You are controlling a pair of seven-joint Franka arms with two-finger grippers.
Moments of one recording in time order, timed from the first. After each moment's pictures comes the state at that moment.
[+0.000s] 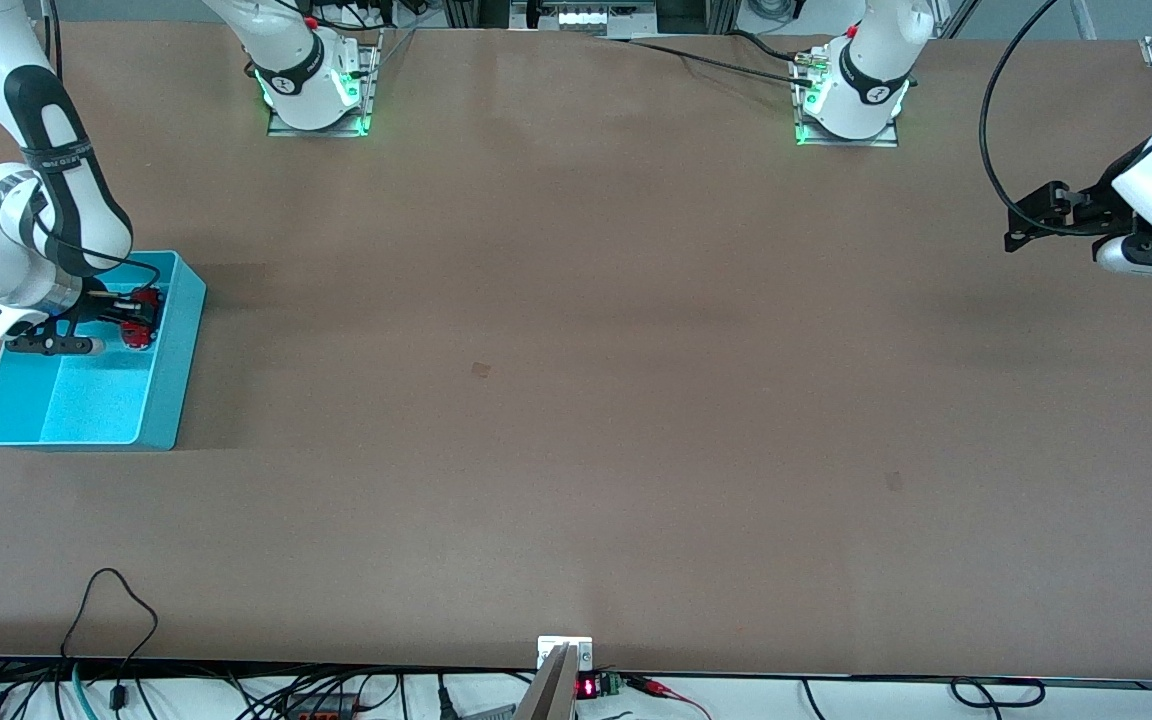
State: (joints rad) left arm -0.02 -0.01 0.01 -1.65 -0.01 1.57 0.09; right arm -0.11 0.40 -0.31 -2.20 0.07 2.49 -0.44
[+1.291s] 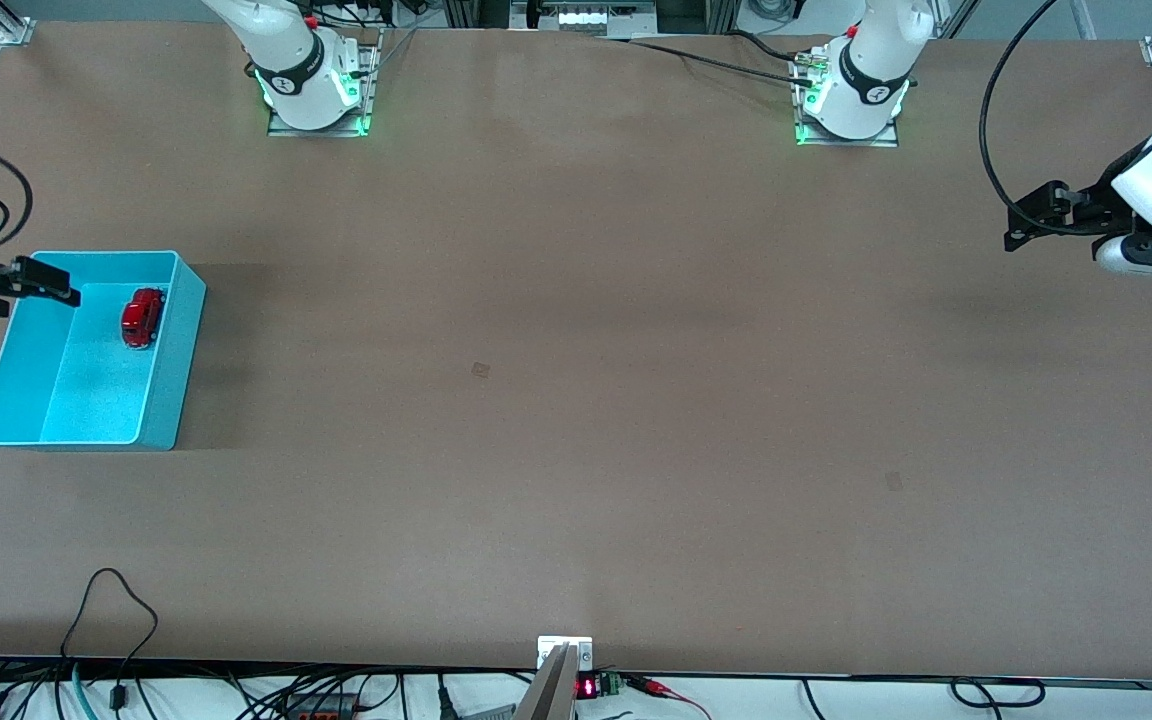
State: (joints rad) left arm -0.02 -0.01 0.01 -1.65 -0.01 1.57 0.09; right arm -0.08 0.10 -0.17 -1.81 0.02 1.85 -0.44
